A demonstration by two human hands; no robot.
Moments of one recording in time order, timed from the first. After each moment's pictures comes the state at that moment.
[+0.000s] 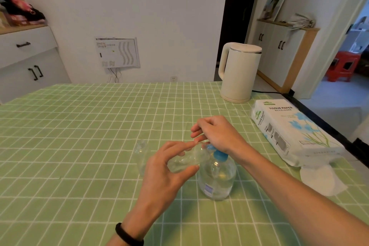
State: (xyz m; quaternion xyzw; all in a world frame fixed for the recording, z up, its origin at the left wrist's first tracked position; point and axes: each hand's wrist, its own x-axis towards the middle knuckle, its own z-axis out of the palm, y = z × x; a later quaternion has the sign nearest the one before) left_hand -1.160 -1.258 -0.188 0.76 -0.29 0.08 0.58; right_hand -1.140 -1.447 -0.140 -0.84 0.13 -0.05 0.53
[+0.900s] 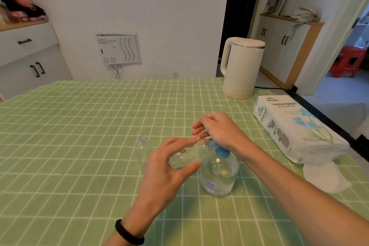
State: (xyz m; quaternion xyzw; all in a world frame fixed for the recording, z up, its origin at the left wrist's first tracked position) left_hand -1.162 -1.257 -0.184 0.77 -0.30 0.08 0.56; right_hand -1.138 -1.447 -0.141 -0.83 0.14 -0.04 0.55
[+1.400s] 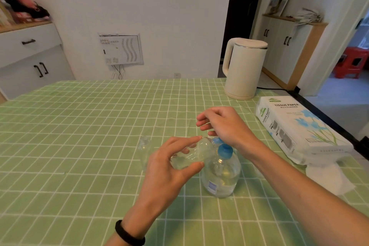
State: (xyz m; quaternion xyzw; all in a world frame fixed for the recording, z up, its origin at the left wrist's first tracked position) left_hand -1.164 -1.255 -0.179 0.77 -0.29 0.06 0.57; right_hand -1.142 -1.450 -0.130 -0.83 0.11 -0.10 0.53
